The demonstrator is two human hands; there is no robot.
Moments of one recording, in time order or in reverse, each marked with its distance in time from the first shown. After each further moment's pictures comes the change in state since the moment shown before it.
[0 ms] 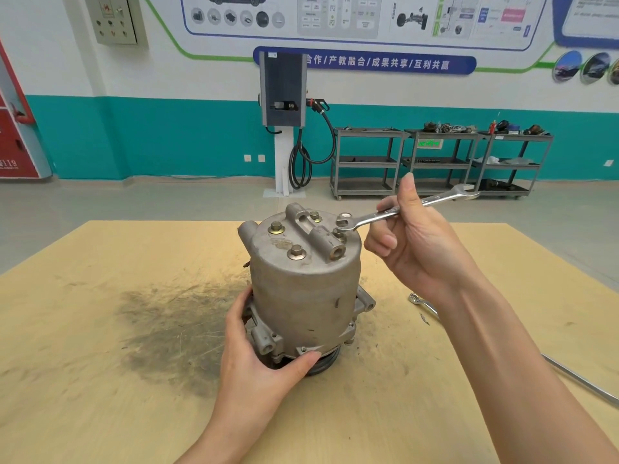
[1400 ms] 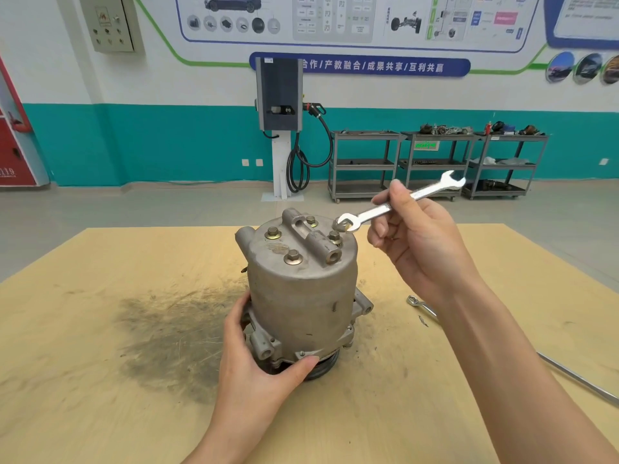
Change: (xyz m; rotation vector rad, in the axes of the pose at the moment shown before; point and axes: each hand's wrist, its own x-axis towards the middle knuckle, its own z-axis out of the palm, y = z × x) left_hand 0.002 -0.002 0.000 -0.042 -0.012 -0.002; right_hand -0.002 -0.004 0.001 -0.088 0.039 -0.171
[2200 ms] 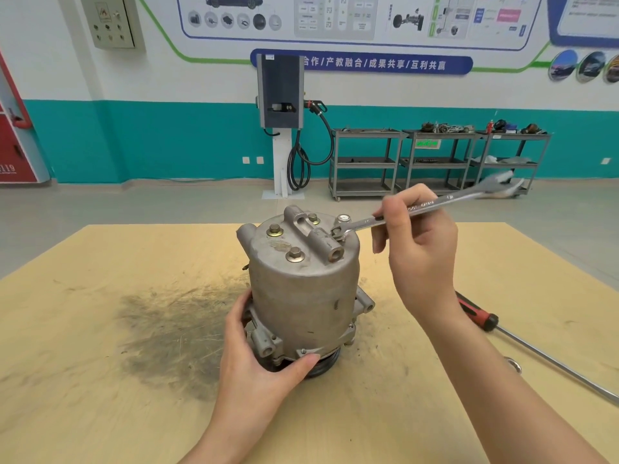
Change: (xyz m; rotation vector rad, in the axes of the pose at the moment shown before) left_hand -0.001 0.003 -0.001 0.026 -0.001 0.010; right_hand -0.013 0.016 0.011 -0.466 0.095 -0.590
